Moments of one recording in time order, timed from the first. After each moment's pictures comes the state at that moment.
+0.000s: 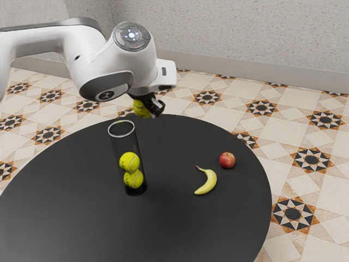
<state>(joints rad) -0.39 -0.07 0.07 -1.96 0.65 2.16 -0.38</state>
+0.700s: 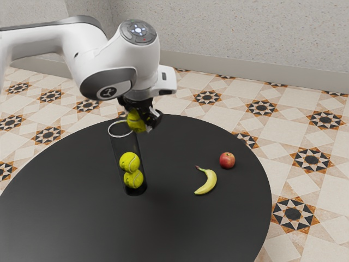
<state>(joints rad) -0.56 -0.09 0.19 -1.95 0.55 1.96 -0.41</state>
